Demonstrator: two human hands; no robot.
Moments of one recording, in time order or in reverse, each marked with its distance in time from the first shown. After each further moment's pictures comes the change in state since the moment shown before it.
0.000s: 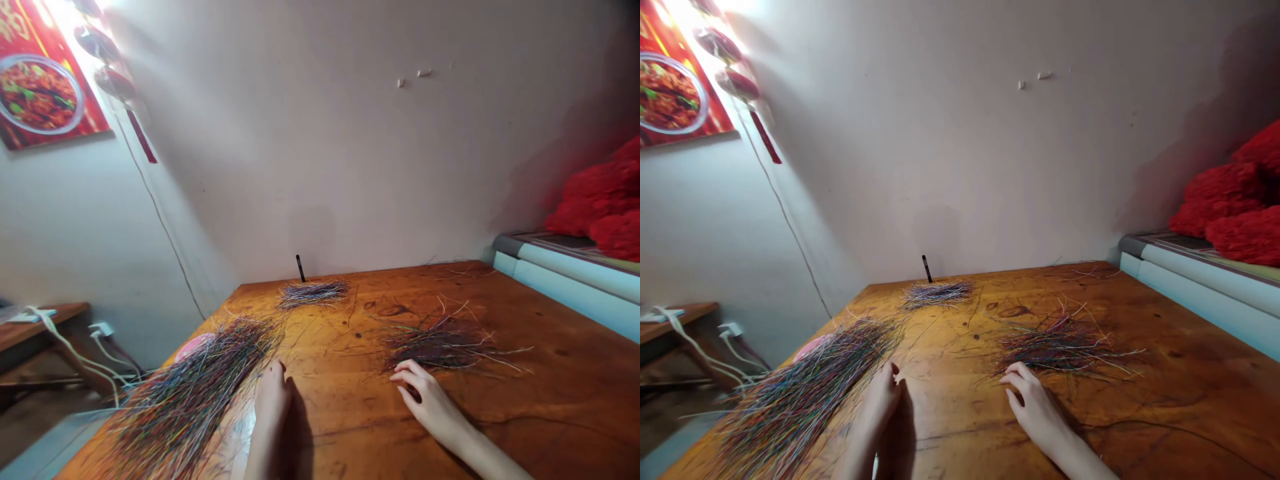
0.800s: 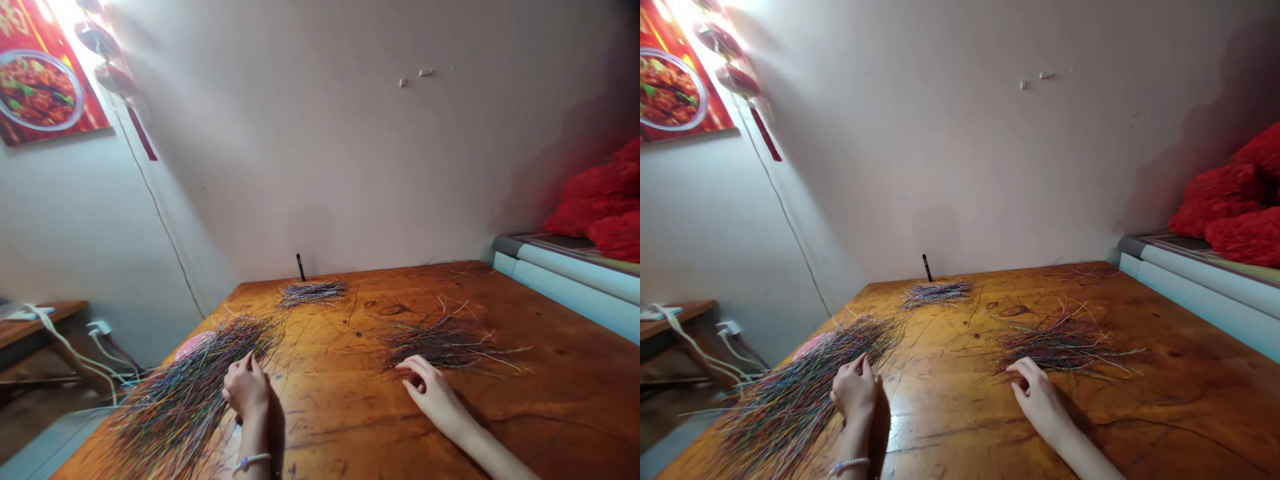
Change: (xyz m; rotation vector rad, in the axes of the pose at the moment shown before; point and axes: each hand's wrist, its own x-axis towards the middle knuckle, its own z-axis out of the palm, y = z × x) left_hand 0.019 -0.020 0.001 -0.381 0.620 -0.282; right_hand 0.005 0.015 0.000 0.052 0.105 0.089
